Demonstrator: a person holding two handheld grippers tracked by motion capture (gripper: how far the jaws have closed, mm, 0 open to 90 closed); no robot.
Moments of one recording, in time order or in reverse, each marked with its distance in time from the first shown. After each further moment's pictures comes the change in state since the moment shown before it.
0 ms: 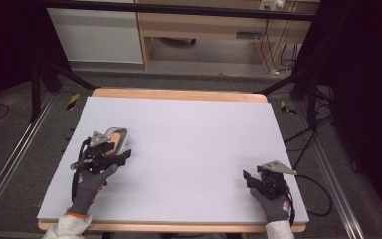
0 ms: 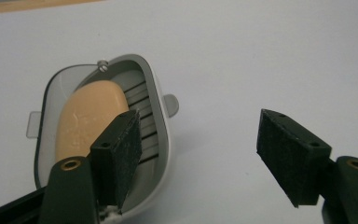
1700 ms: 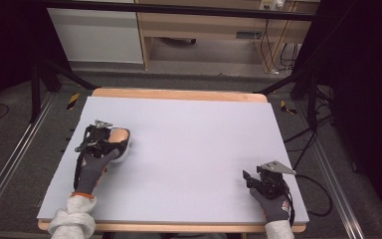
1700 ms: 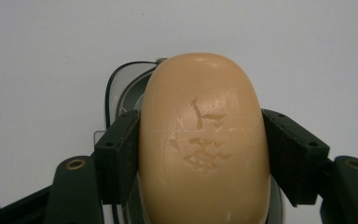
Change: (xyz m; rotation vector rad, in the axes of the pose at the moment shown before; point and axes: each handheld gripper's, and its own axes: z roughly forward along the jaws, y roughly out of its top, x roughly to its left) left arm 0.033 0.024 0.040 0.146 0.123 -0.046; right arm 0.000 -0.001 0.002 0.008 -0.003 -0.010
